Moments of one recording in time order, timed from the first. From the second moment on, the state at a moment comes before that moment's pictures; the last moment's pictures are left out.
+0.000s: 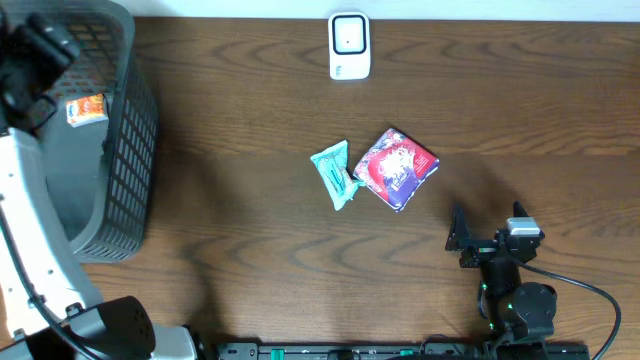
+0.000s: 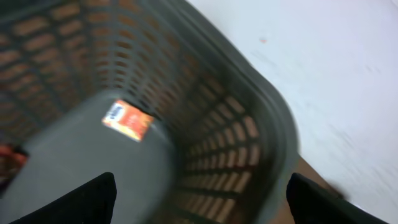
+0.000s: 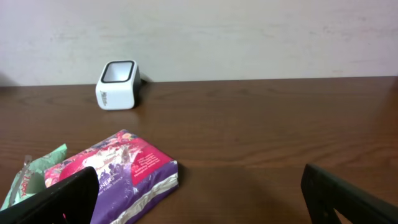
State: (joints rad) left arm 0.45 1.61 1.84 -0.89 0.12 -0.45; right arm 0.09 0.01 0.01 -0.07 0.04 0.07
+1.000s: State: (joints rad) left arm 0.49 1.79 1.83 -1.00 -0.08 -0.45; right arm 0.09 0.01 0.01 -0.07 0.04 0.07
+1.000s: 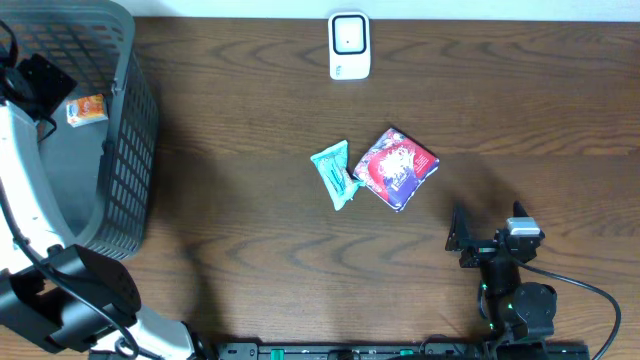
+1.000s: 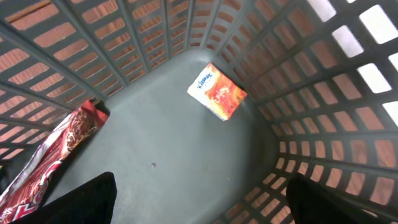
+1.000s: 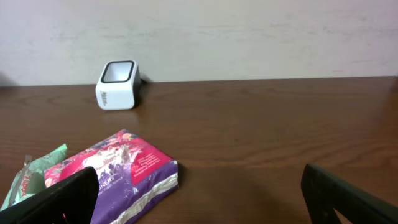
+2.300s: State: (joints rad) left arm 0.49 1.87 1.83 -1.01 -0.13 -0.45; right arm 0.09 0.01 0.01 -0.07 0.04 0.07
